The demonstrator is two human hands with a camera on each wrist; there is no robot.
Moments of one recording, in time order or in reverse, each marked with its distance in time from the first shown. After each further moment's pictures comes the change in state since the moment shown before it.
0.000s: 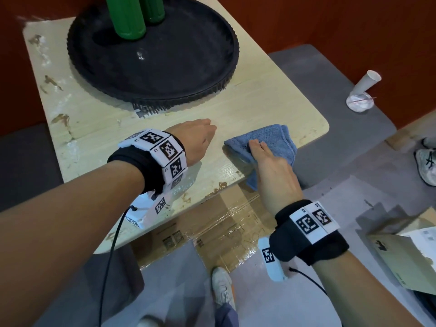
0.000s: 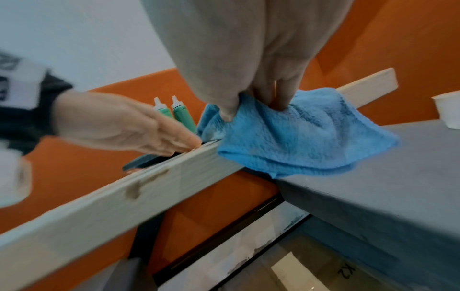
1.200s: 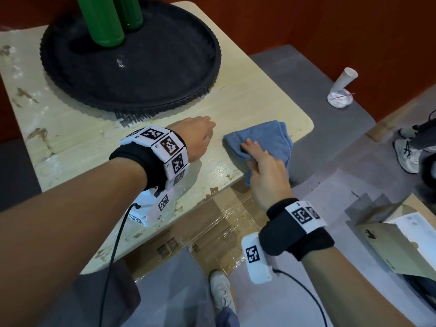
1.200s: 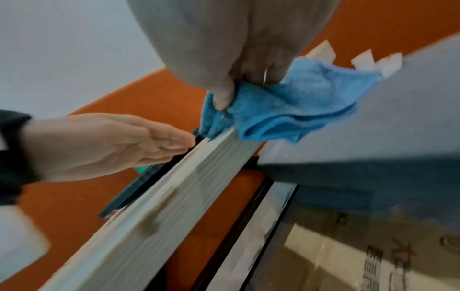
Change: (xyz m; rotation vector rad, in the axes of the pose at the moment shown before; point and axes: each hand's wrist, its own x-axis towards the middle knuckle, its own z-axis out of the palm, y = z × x) left_hand 0.027 0.011 -0.005 0.023 0.030 0.078; right_hand 0.005 0.007 0.007 0.340 0.161 0.075
